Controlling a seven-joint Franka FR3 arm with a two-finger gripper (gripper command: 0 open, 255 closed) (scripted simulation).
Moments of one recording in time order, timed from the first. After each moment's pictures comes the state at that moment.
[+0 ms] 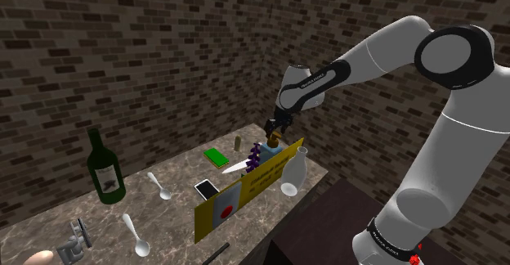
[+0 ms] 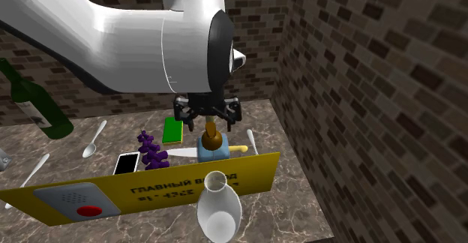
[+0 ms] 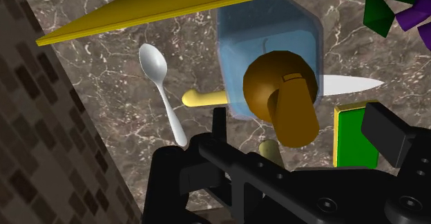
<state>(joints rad) -0.04 0.10 -0.02 -2.32 0.02 2.52 0.00</state>
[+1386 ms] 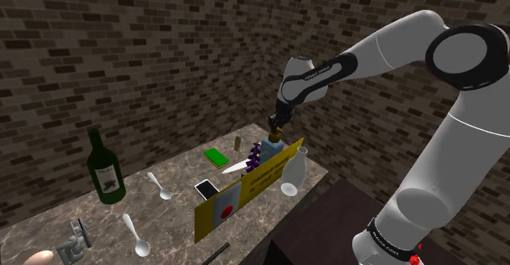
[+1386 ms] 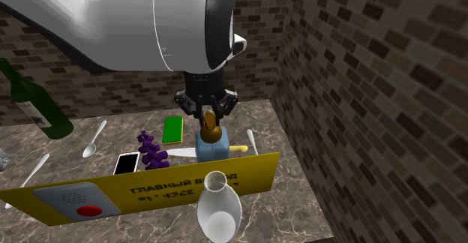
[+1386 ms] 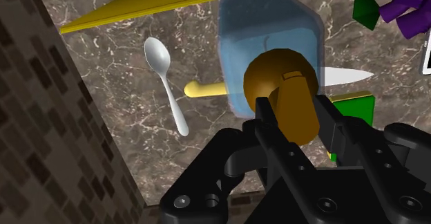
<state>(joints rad) -0.04 0.05 -0.02 -2.30 0.02 2.44 0.00</state>
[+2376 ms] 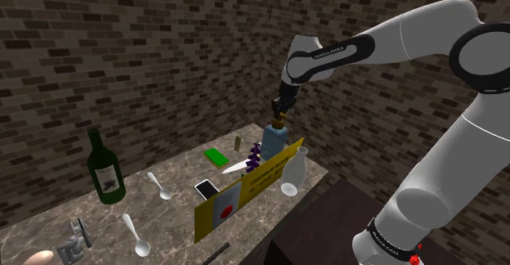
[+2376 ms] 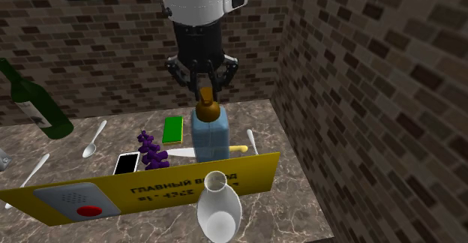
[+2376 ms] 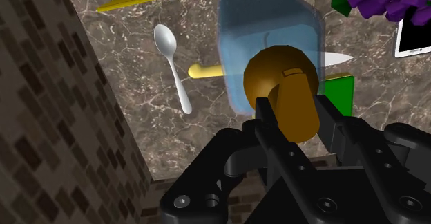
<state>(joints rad) -0.04 -0.06 -0.02 -2.21 0.01 2.24 0.01</state>
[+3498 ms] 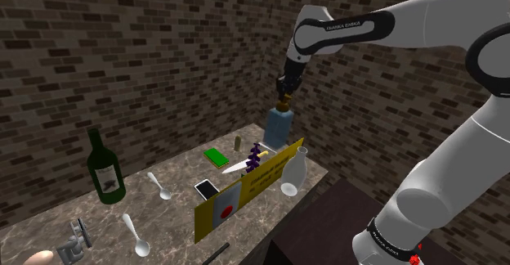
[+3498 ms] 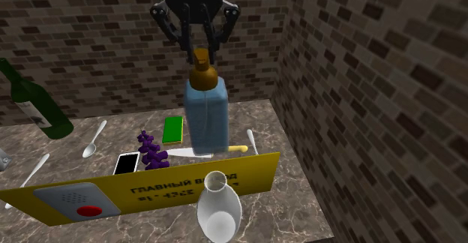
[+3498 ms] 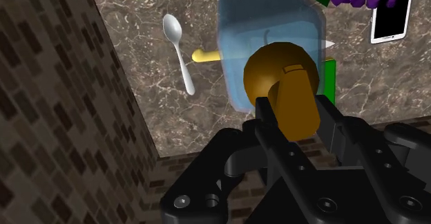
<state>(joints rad) -0.04 -0.13 -0.02 -2.05 0.01 2.02 0.01</state>
